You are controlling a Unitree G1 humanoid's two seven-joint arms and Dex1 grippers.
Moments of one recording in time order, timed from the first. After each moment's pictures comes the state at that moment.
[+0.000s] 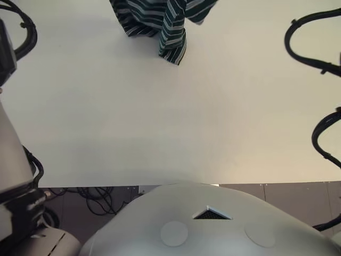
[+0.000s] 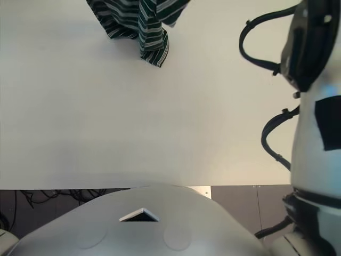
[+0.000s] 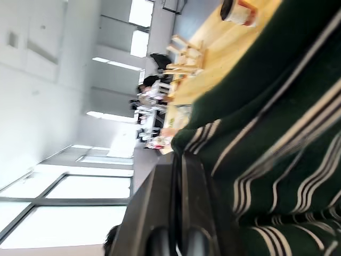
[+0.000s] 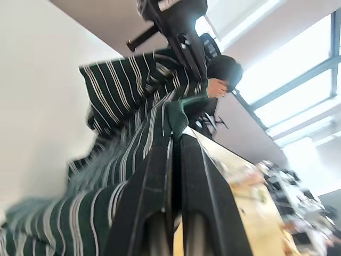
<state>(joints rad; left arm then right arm) -1.67 0.60 -0.37 1.29 0.49 -0.29 -0.80 -1.60 -0.40 0.06 1.18 0.00 -0.30 1.27</state>
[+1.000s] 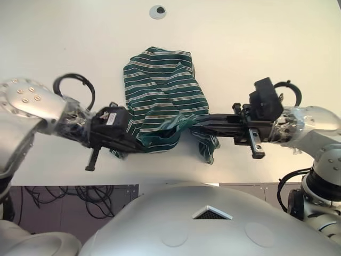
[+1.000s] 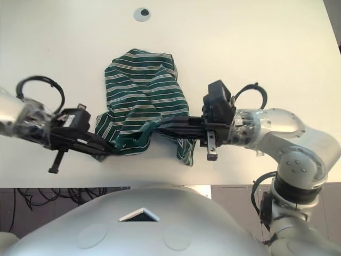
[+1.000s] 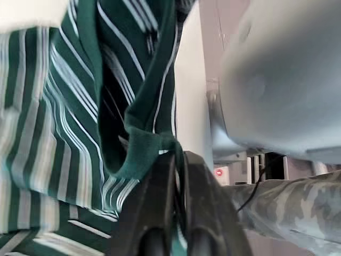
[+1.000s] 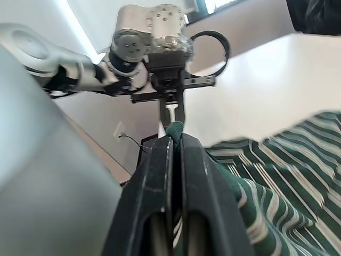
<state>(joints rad) -0.09 1.13 -0.12 -0.73 -0.54 0.94 -1.39 -0.02 -0.53 -0.12 -0.76 0.99 1.14 0.84</state>
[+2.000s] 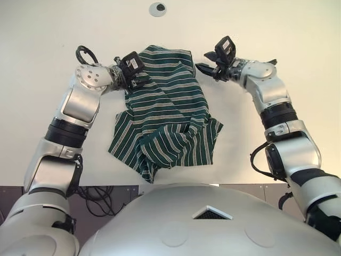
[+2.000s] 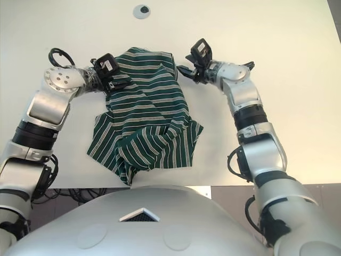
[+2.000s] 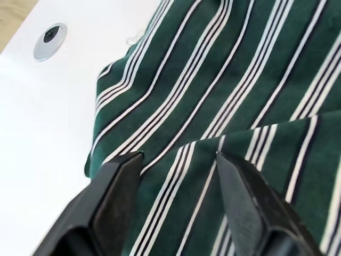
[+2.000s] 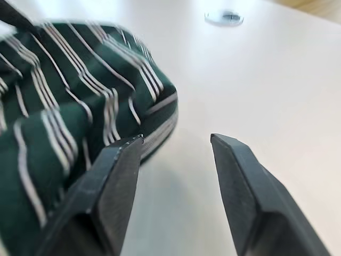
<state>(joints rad) -0.39 0.61 -0.37 0.10 0.05 0.50 -0.71 -0.59 -0.28 0.25 0.73 0.13 0.13 0.70</state>
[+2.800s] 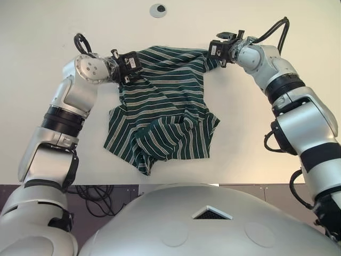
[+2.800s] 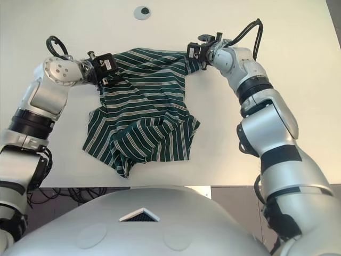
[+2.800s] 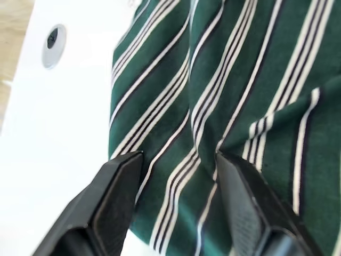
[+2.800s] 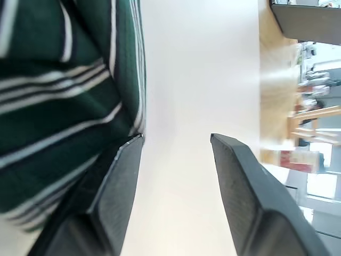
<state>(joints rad) -0.56 0.60 -0.45 0.39 0.28 0.22 -0.76 -0.93 -0.34 0.60 1.24 -0.60 -0.31 0.19</state>
